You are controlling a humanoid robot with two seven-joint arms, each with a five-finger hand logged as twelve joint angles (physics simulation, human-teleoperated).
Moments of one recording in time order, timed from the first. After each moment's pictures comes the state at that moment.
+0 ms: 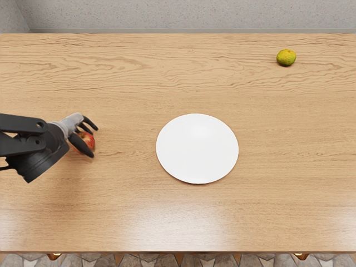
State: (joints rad) left arm -1.45 0.59 0.54 -1.56 0.35 0.61 0.45; right arm -0.05 0.00 -0.16 0.27 -0.27 0.03 -0.16
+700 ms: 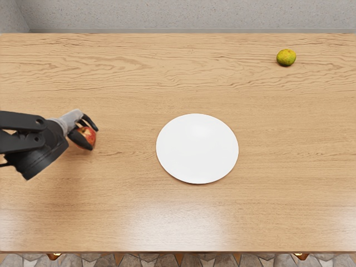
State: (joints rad) left arm -1.47 0.59 0.55 -1.57 0.35 0.61 0.45; right arm -0.05 0.00 -0.16 0.27 -0.27 0.03 -0.16
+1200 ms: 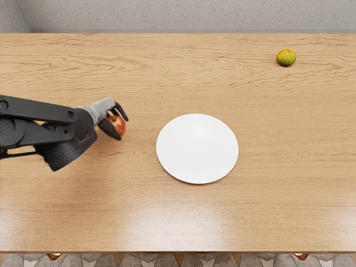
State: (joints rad) left arm -1.56 0.45 0.53 -1.56 0.35 0.61 0.44; right arm -0.05 0.00 -0.16 0.27 -0.27 0.03 -0.16
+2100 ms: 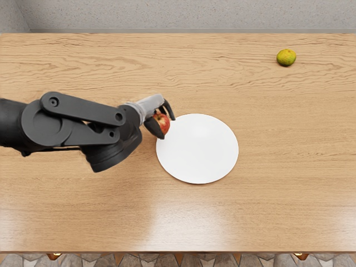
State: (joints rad) left arm -1.65 0.23 0.49 -1.55 0.34 0.61 0.45; right arm -0.05 0.00 -0.16 0.27 -0.27 0.03 -0.16
